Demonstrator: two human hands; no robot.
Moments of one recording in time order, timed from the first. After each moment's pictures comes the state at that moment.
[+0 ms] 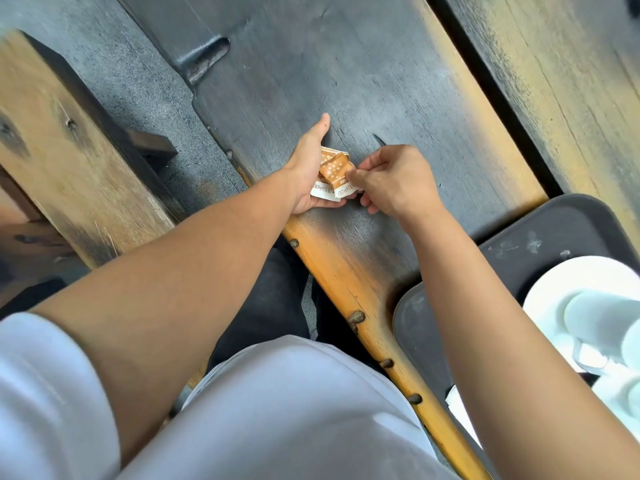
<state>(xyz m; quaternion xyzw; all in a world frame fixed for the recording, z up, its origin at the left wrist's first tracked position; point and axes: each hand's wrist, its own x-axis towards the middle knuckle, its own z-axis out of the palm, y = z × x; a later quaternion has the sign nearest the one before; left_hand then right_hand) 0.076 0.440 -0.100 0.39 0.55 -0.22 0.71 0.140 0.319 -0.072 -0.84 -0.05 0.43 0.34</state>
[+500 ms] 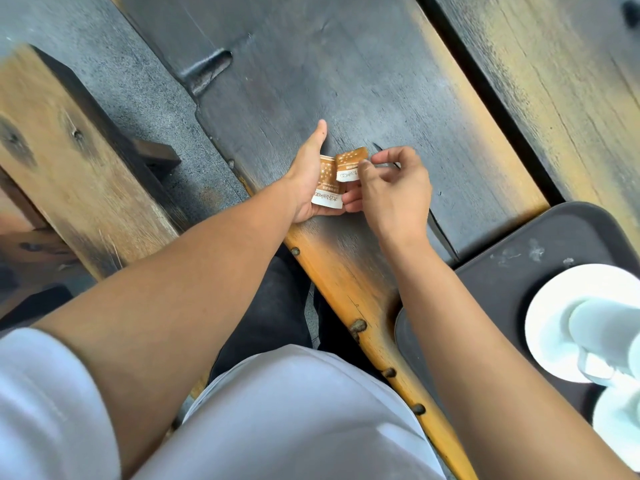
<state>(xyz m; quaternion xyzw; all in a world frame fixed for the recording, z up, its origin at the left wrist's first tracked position) 0.075 0.441 -0.106 0.32 0.50 -0.21 0.78 0.111 0.322 -0.065 -0.79 0.04 0.31 0.52</state>
